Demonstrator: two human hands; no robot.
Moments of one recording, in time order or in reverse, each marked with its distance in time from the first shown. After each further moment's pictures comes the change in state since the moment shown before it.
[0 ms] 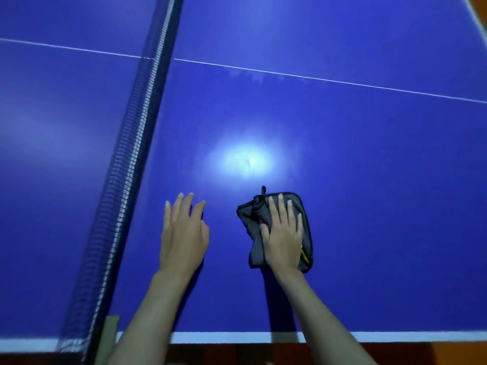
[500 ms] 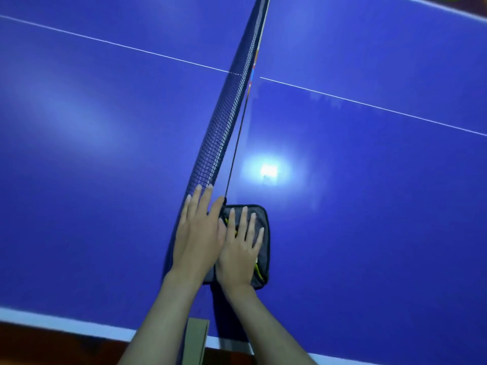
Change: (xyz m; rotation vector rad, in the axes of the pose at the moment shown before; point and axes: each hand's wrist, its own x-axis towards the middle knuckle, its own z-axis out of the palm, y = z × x) left_hand 0.012 -0.158 -0.080 -0.003 0.096 -0.003; right_hand -0.044 -0.300 0.049 -0.005 -0.039 -0.105
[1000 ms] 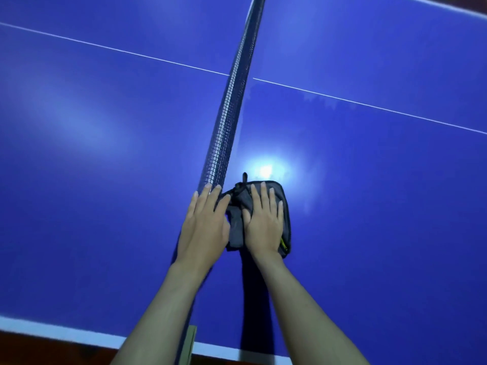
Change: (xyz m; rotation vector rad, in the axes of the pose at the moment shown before) left_hand 0.019 0.025 0.009 0.063 -0.020 0.085; right_hand 0.086 0.073 -0.019 0.124 -0.023 -0.019
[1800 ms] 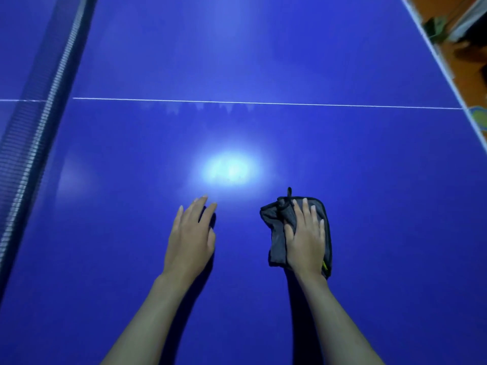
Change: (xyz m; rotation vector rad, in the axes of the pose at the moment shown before) left_hand 0.110 0.337 0.129 -0.067 -0.079 0.190; right_hand 0.017 0.465 -0.137 -0.003 0.106 0.346
